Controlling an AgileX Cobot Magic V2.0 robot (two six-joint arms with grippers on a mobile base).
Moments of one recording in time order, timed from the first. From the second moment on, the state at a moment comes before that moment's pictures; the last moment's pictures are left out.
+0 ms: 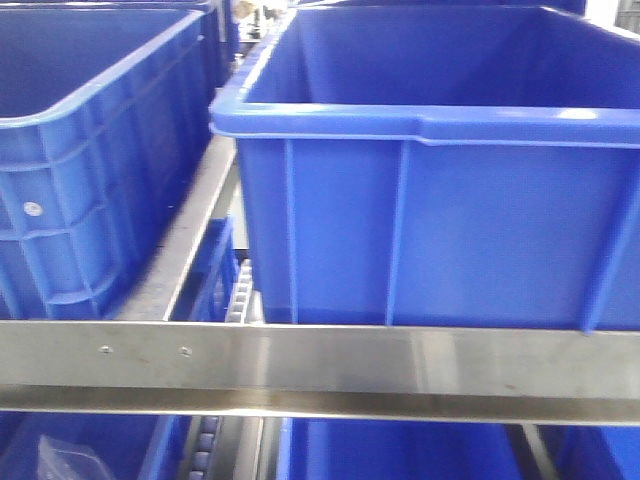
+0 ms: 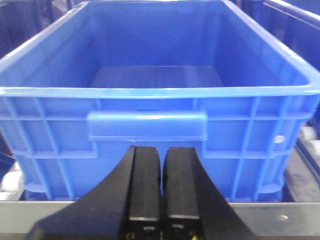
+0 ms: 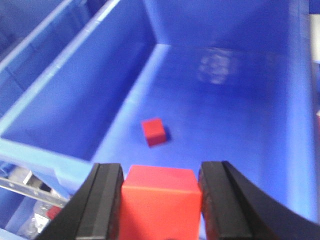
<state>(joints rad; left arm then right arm) -0.06 -0.01 0.01 0.01 0.13 -0.02 0.32 0.63 -0.69 0.05 0.44 0.11</state>
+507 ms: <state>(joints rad) -0.06 -0.01 0.01 0.01 0.13 -0.02 0.32 0.63 -0.69 0.05 0.44 0.11</state>
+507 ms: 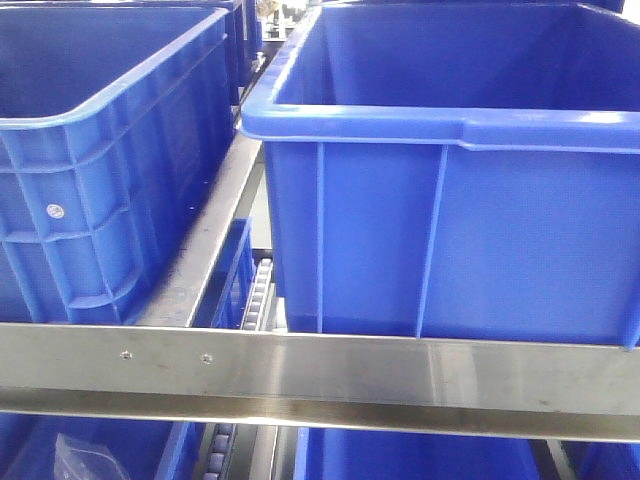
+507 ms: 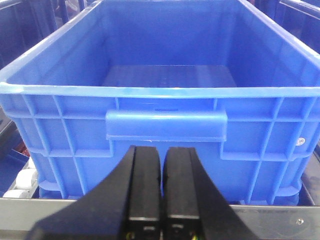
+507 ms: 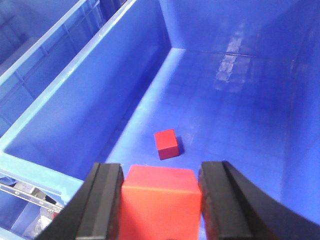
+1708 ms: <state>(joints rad) -0.06 -0.01 0.01 0.01 0.13 -0.02 0.32 0.80 -0.73 0.05 0.37 0.11</state>
